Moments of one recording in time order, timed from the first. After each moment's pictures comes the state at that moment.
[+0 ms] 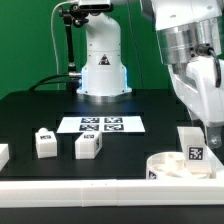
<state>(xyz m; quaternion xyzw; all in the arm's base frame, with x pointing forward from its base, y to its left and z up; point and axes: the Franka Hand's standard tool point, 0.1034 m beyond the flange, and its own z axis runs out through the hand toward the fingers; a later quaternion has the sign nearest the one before) 0.645 0.115 0.085 -0.69 0.72 0.05 0.10</state>
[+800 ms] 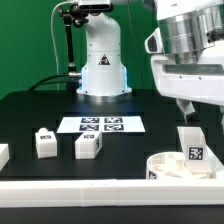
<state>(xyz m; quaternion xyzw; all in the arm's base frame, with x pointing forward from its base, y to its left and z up) 0.643 0.118 0.096 -0.84 0.53 0.03 0.11</state>
